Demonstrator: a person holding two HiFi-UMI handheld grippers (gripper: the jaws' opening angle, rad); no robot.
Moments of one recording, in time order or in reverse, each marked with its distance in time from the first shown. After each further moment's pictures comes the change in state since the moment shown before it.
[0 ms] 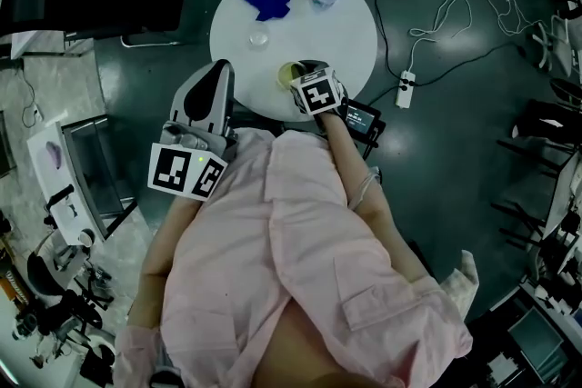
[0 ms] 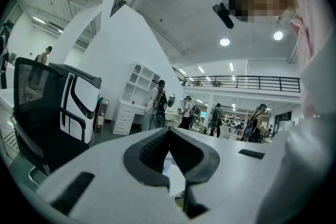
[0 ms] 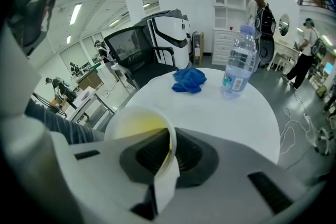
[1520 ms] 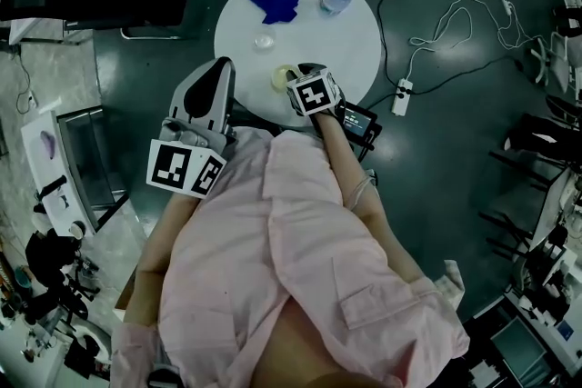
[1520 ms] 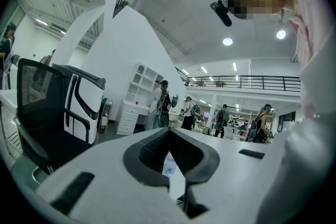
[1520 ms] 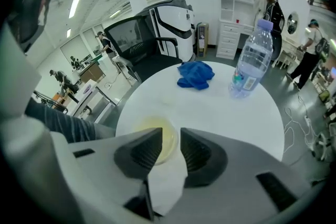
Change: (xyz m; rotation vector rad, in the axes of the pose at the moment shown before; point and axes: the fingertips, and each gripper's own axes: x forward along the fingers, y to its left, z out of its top) left arm 0.007 0.019 0.005 -0.003 -0.004 0.033; right arm 0.016 0.003 0.003 -0.050 0.099 0.009
